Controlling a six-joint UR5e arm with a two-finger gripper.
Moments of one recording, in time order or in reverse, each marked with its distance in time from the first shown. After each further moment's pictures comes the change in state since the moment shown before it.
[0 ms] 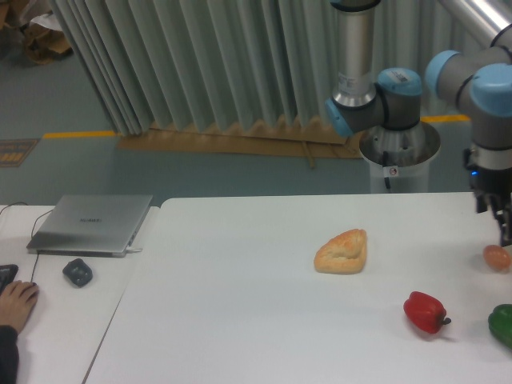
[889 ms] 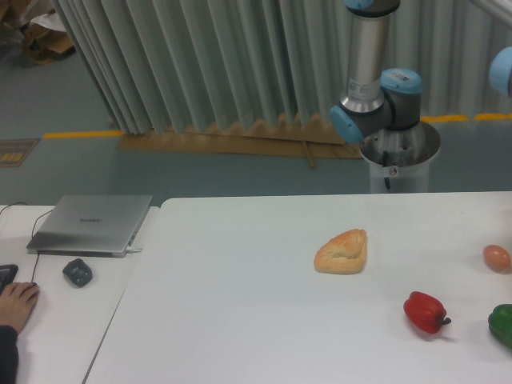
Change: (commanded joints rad) arm 0.186 -0.107 0.047 0.058 -0.003 0.422
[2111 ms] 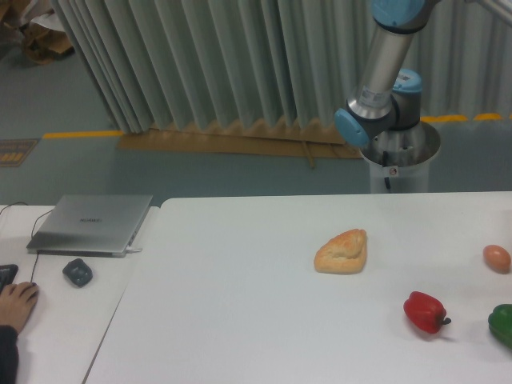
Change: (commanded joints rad) arm 0.061 -0.104 -0.011 0.075 -0.021 0.020
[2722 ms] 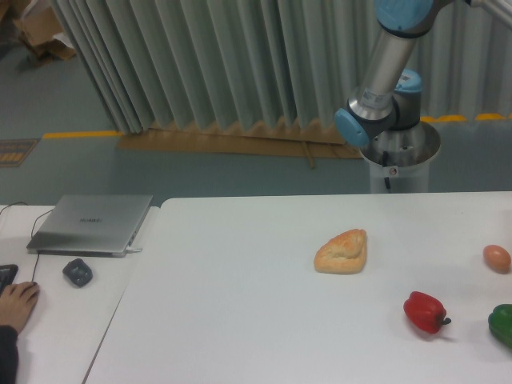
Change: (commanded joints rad) arm 0.002 -0.034 0.003 0.014 0.002 -0.008
